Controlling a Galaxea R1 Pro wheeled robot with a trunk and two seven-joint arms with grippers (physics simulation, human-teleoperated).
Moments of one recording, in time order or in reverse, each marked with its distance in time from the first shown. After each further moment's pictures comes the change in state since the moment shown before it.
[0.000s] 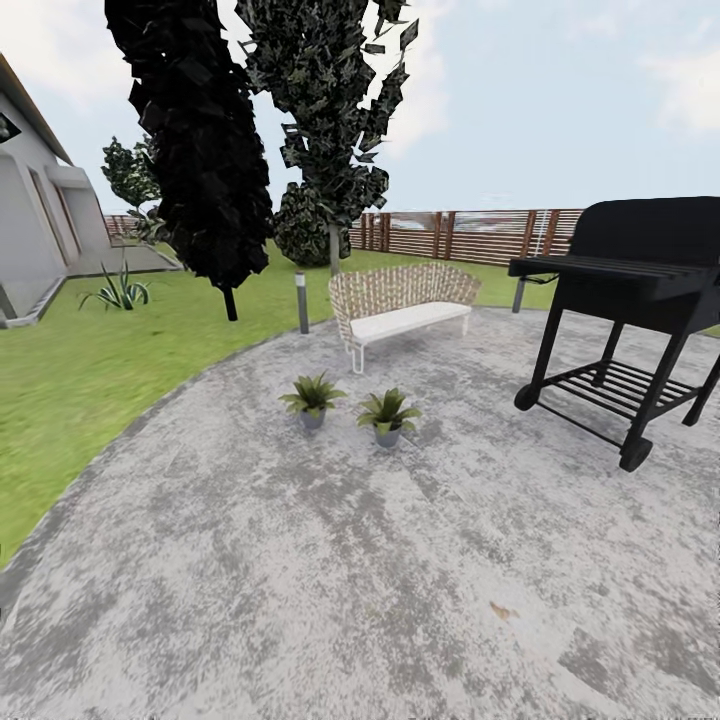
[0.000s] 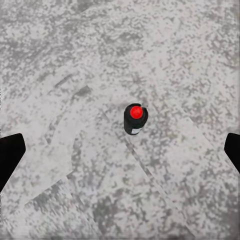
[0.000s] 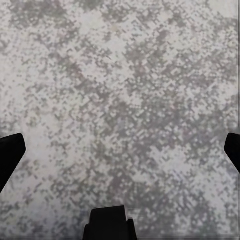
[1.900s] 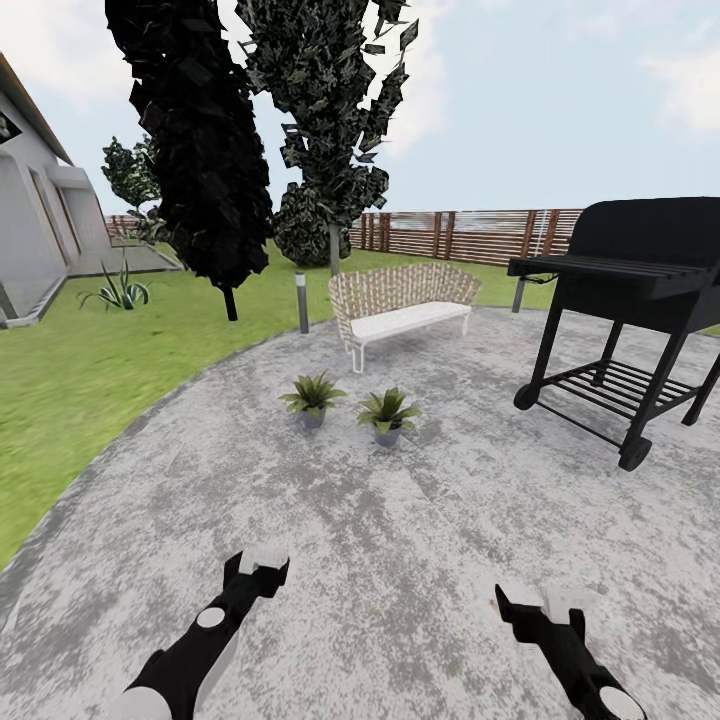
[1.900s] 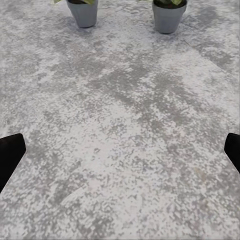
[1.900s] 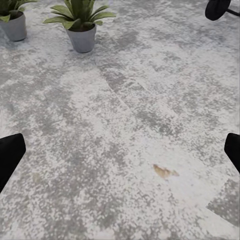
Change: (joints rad) left arm -0.242 -0.044 -0.182 -0.237 -0.006 0.012 0.004; right arm -0.023 -0.038 -0.042 -0.915 0.003 0.383 0.002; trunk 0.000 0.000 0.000
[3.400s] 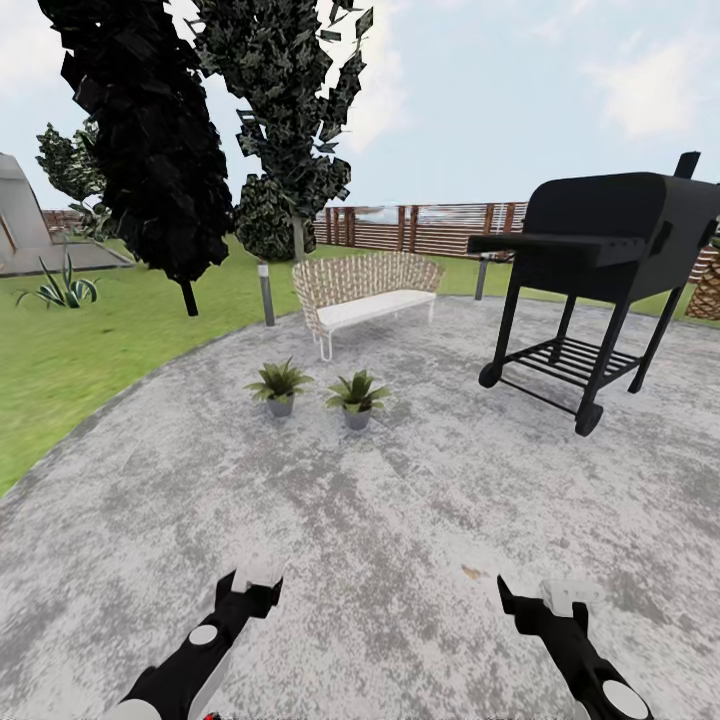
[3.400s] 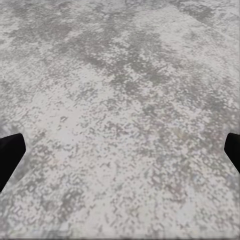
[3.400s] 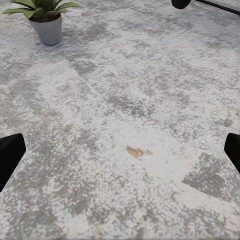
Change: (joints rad) left arm 0.012 0.013 0.004 0.069 0.008 -0.009 -0.004; right arm 0.000 0.004 -0.014 -0.038 0.002 0.011 -0.001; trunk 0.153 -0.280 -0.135
